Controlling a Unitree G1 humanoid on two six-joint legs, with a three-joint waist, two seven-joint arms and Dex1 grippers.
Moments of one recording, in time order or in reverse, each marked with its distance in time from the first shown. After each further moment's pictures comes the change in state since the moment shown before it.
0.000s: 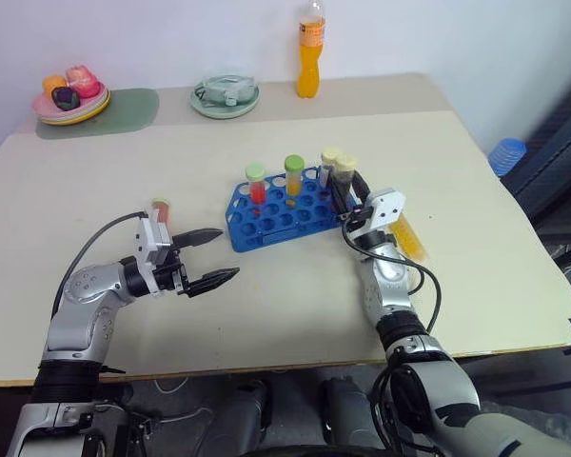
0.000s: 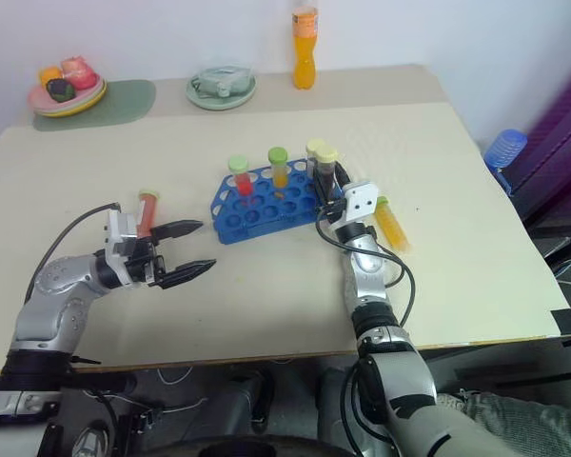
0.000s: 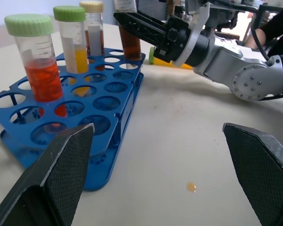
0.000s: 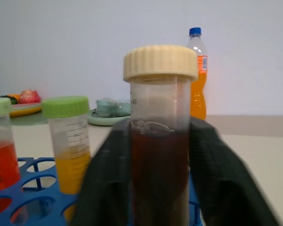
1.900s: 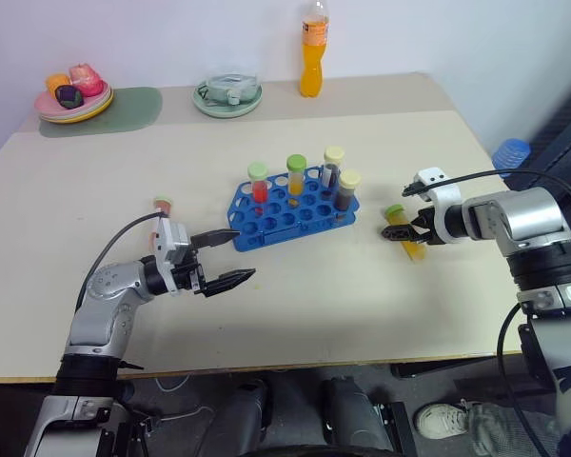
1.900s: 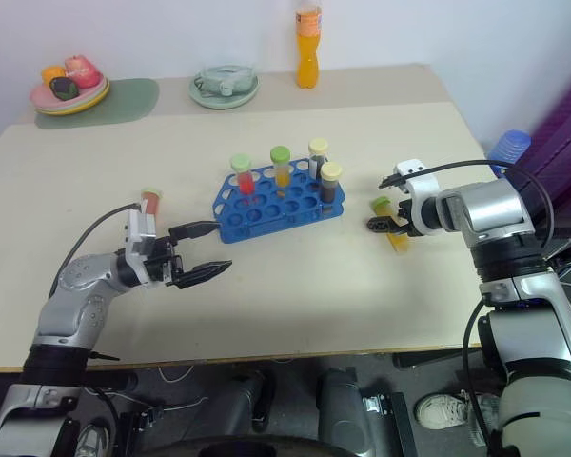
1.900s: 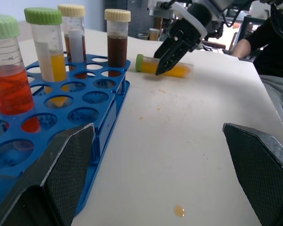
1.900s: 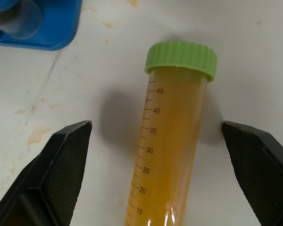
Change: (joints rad) left arm -0.035 -0.064 -0.050 0.009 0.013 0.021 0.002; right arm -0.250 -0.737 0.328 -0.435 0.104 1.873 0.347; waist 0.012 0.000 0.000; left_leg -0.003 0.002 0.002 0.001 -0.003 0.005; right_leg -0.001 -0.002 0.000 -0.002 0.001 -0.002
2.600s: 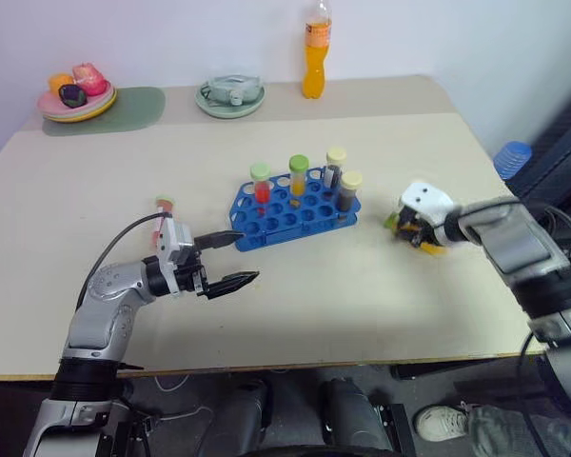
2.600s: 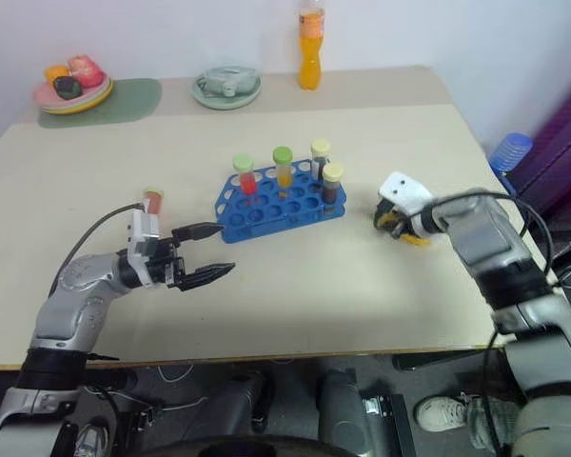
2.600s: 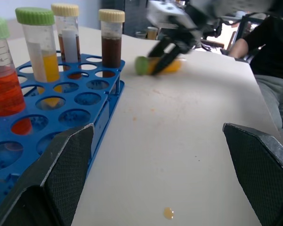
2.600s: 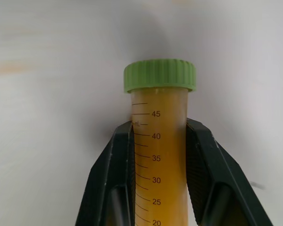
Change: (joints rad) left arm 0.009 0.001 -0.007 -0.077 0.000 0.066 0.023; right arm 0.299 -0.141 0.076 -0.323 -0.229 -0.554 0.211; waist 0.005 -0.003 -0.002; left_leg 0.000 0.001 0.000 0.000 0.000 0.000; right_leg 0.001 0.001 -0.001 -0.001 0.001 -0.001
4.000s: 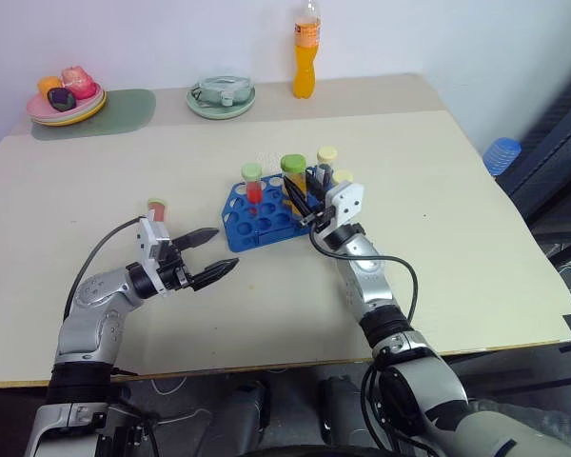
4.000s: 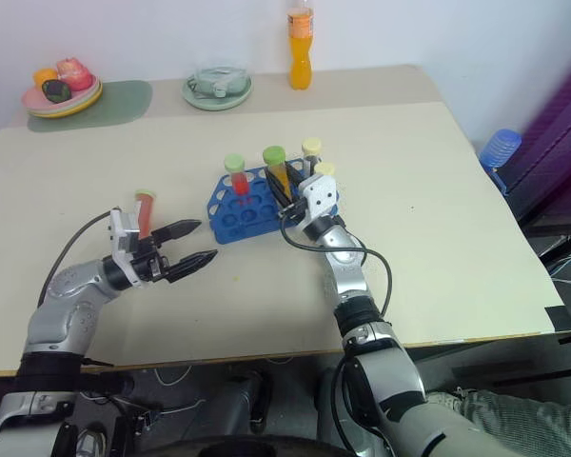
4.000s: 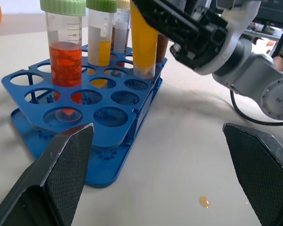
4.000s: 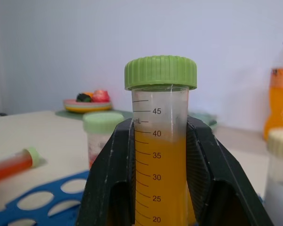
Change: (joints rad) left arm 0.025 -0.013 0.095 0.118 -0.022 -0.027 0.052; right arm -0.074 0.926 -0.278 0.712 0.104 -1.220 -0.456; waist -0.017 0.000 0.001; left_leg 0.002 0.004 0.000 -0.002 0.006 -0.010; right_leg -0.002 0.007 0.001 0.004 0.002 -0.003
